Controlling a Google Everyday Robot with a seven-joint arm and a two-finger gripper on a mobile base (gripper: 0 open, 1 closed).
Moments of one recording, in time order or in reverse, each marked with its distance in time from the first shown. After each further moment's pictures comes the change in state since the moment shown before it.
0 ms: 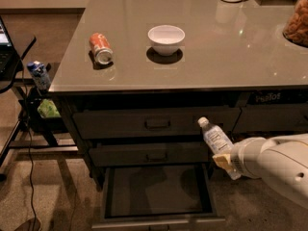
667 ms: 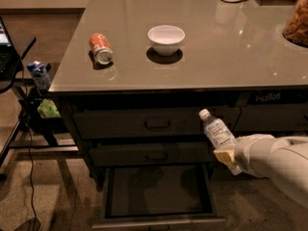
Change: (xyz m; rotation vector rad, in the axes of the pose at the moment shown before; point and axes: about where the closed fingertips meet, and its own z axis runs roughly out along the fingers) arm -0.017 -0.002 -0.025 0.008 -0.078 0.005
